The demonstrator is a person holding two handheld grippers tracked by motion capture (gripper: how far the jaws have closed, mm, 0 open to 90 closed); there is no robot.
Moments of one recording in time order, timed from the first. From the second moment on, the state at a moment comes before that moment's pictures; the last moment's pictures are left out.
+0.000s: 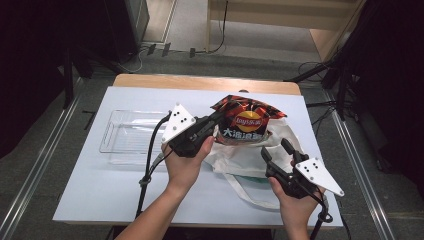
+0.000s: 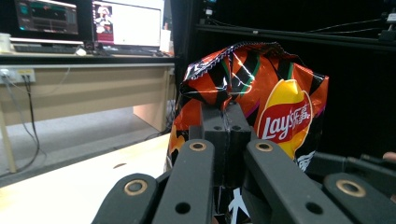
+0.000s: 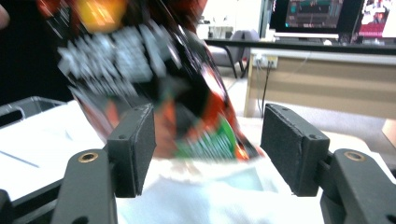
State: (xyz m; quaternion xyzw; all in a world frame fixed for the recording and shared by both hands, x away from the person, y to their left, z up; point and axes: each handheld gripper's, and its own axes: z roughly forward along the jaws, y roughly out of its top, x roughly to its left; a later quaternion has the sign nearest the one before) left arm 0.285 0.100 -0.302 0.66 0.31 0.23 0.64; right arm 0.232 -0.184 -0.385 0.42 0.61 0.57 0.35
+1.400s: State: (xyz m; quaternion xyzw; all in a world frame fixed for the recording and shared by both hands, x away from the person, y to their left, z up) left arm 0.285 0.188 -0.295 0.65 0.35 0.27 0.62; right arm 0.252 -0.211 -0.457 0.49 0.66 0.48 0.30
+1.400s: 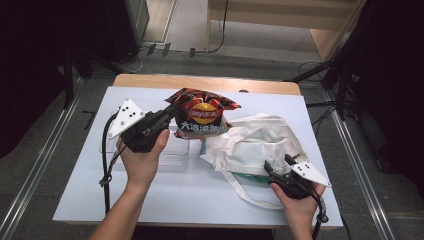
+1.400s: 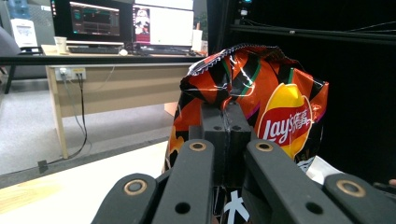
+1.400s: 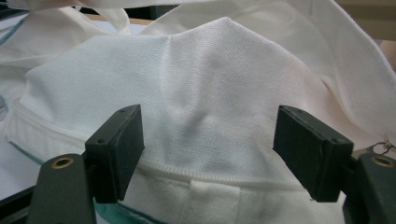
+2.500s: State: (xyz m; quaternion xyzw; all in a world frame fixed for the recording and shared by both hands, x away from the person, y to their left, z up) left arm 0.281 0.271 -0.289 0.62 0.39 0.29 0.62; right arm 0.242 -0.213 -0.454 0.50 0.66 0.49 0.28
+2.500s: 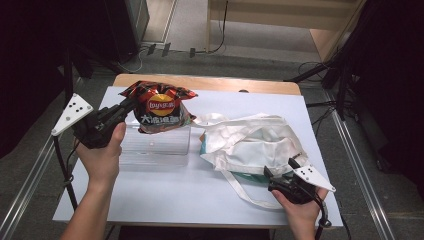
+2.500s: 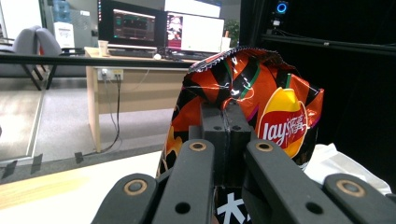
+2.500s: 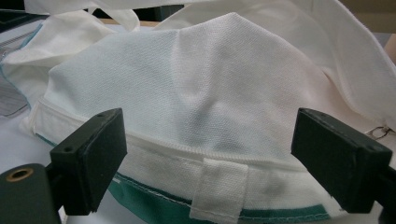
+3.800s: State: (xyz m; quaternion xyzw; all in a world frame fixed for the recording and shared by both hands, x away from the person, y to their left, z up) left arm 0.281 0.331 -0.332 0.64 0.43 0.29 0.57; right arm 0.238 -0.215 -0.447 0.49 0.65 0.49 0.32
